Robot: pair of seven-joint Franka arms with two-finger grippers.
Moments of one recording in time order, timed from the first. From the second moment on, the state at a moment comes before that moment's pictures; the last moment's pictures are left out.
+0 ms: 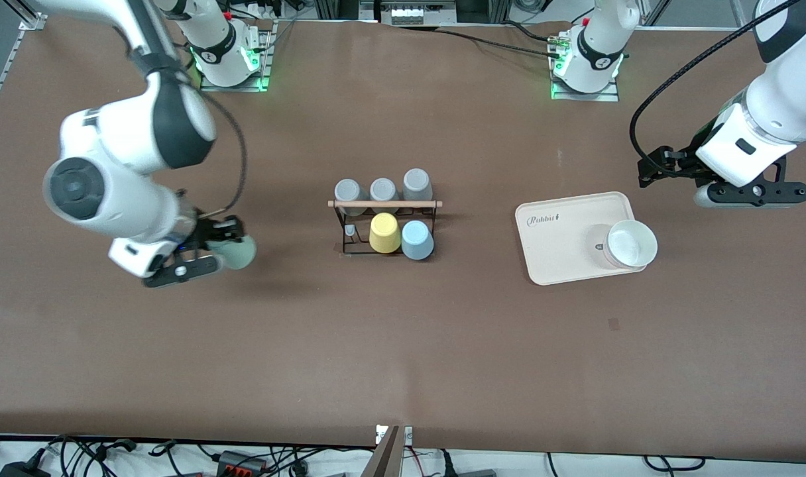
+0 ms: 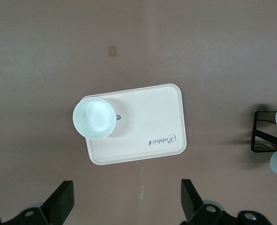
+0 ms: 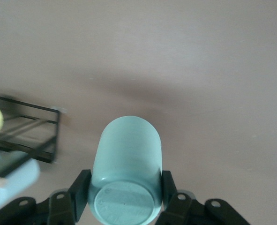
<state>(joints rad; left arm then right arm) 0.04 0.07 -0.19 -1.59 0.00 1.60 -0.17 0.26 0.42 0.06 -1.49 0.04 1.80 0.08</state>
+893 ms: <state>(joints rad) 0.05 0.07 -0.19 -1.59 0.00 1.60 -0.17 0.50 0.51 0.06 -1.40 0.14 1.87 0.62</state>
